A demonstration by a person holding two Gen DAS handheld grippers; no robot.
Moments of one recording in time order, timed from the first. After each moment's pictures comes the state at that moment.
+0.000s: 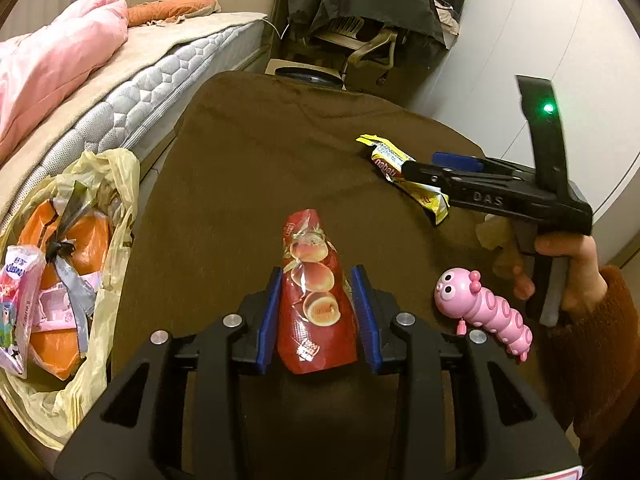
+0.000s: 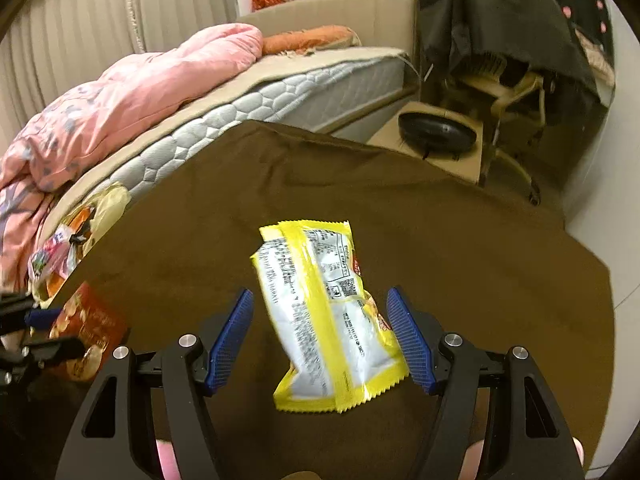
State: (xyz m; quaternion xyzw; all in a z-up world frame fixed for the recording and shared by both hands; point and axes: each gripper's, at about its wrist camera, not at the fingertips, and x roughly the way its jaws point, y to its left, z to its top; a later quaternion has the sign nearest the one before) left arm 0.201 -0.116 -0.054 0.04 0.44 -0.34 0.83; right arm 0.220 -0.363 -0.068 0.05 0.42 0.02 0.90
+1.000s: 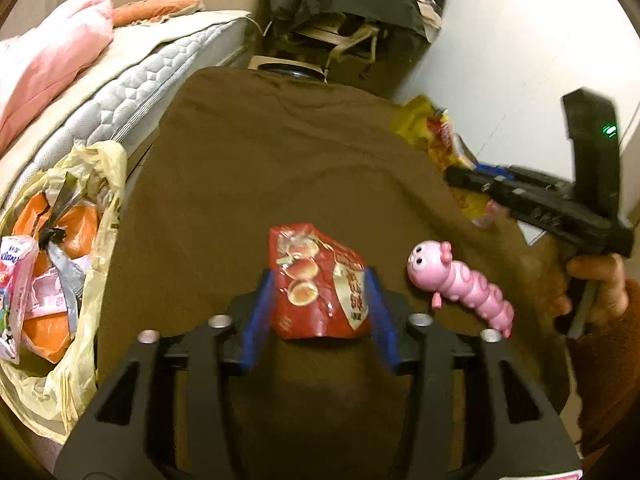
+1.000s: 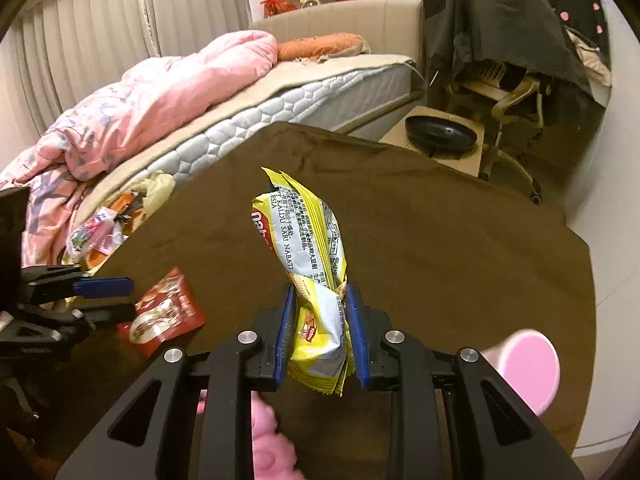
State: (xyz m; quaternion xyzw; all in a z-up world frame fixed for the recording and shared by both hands) left arm 0.177 -0.117 -0.054 0.06 0.44 -0.36 0.82; right arm 0.130 -0.349 -0.027 0.05 0.39 0.03 0.92
